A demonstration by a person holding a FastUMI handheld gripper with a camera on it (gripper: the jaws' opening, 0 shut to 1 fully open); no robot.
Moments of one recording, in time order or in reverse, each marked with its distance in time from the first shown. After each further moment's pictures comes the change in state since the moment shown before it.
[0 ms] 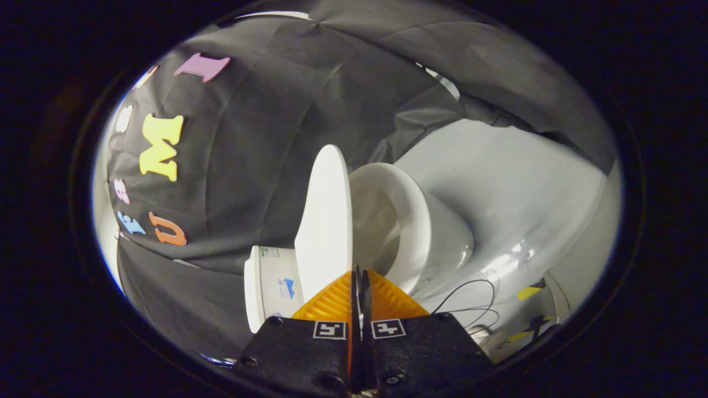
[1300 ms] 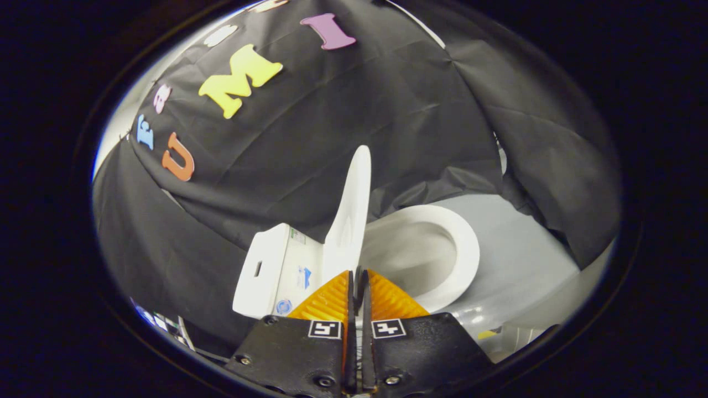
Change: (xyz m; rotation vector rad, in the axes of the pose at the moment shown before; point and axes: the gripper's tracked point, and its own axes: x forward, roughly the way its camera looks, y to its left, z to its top) arm -0.041 0.162 -0.047 -0.464 -0.110 -0.094
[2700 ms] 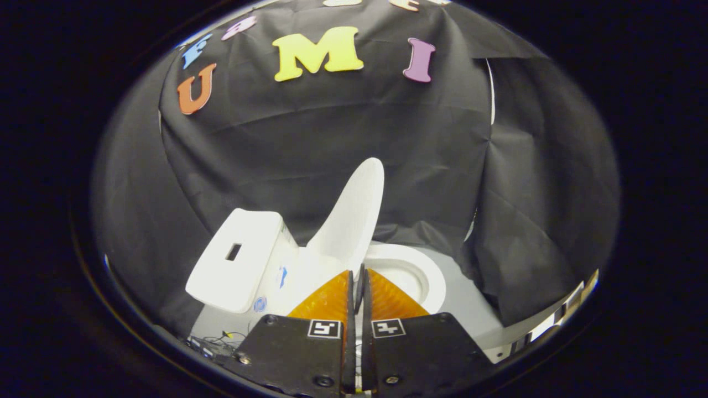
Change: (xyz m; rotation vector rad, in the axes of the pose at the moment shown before) arm -0.004 0.130 0.000 -0.415 -0.126 -0.299
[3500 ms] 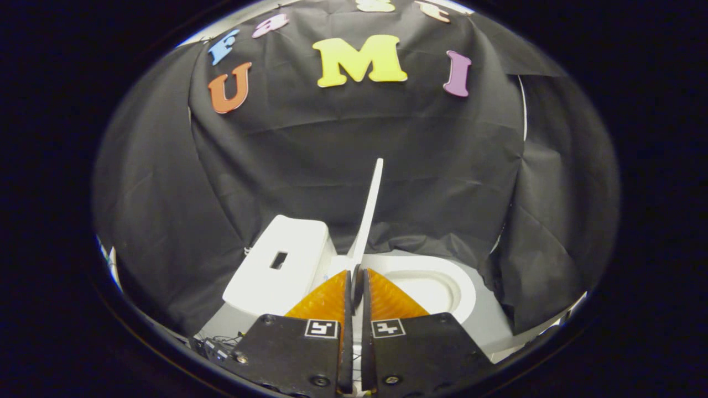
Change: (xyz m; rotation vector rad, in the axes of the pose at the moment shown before) arm -0.019 0.100 0.016 -0.057 -0.029 0.136
